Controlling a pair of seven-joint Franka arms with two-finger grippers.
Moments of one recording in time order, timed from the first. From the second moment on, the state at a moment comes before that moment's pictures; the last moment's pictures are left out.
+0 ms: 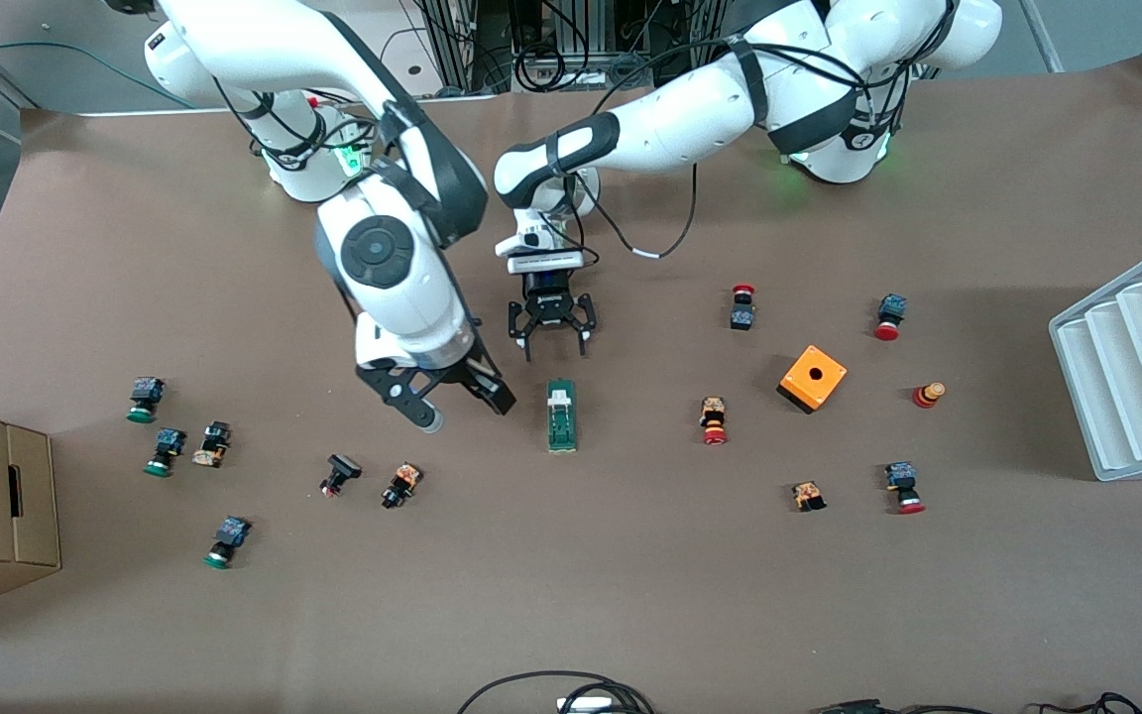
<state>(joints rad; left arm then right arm) -0.70 1.09 -0.65 -1.69 2.09 1.49 -2.56 0.69 0.40 -0.10 -1.68 0.13 2.19 1.34</state>
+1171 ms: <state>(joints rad) -0.70 1.13 -0.61 -1.67 2.11 1.48 -2.56 0.82 0.60 -0.10 -1.72 0.15 2.55 1.75</state>
